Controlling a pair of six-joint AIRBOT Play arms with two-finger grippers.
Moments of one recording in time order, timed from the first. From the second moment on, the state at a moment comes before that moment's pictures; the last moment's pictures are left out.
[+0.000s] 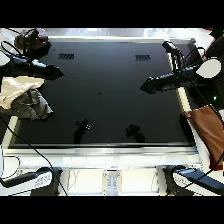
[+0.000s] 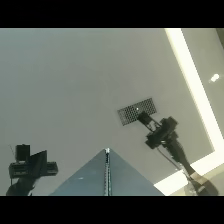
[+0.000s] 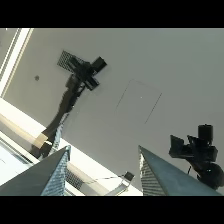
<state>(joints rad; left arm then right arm) 0.06 -1.30 1.51 1.01 -1.25 -1.15 0.13 -1.18 1.39 -1.03 1.29 1.29</state>
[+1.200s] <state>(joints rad) 0.53 -1.71 1.51 1.47 -1.27 -1.69 0.13 -1.18 1.39 -0.97 1.03 1.29</state>
